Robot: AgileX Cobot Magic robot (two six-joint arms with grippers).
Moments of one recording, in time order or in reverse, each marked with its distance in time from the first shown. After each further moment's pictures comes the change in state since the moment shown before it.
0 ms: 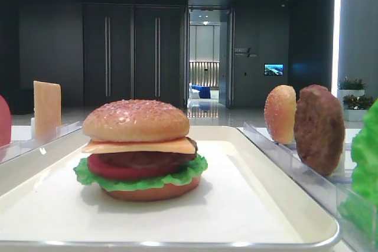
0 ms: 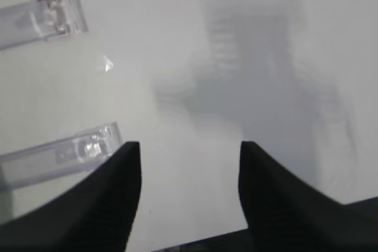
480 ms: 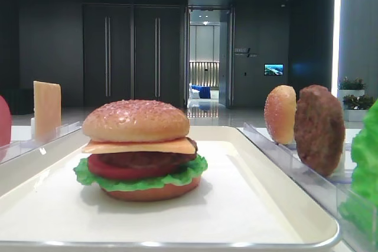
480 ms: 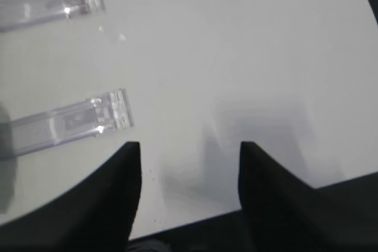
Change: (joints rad) left arm 0.000 0.000 0.000 0.000 0.000 0.001; right arm 0.000 -0.645 0.303 0.015 0.015 -0.002
